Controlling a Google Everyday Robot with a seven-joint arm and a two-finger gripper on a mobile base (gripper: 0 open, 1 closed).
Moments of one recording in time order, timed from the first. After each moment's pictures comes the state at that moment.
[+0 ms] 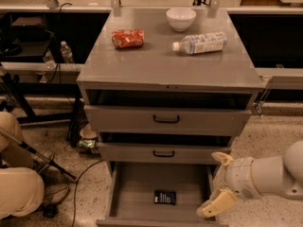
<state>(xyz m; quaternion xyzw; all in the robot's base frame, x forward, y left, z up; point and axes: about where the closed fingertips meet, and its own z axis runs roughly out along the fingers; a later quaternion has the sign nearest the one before) 0.385 -0.161 0.666 -0.49 0.79 0.22 0.30</state>
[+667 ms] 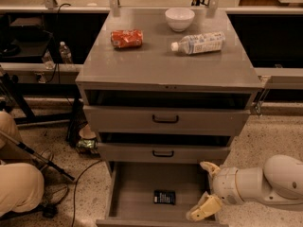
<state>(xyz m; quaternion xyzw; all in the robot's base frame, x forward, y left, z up) 0.394 -0.138 0.598 -0.47 0.78 0.27 0.32</state>
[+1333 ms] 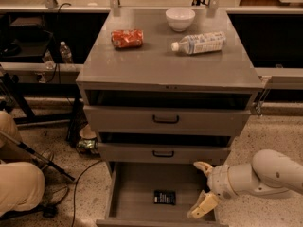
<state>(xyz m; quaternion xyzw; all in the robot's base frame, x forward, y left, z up) 0.411 -0.140 0.555 -0.52 0.75 0.28 0.30</state>
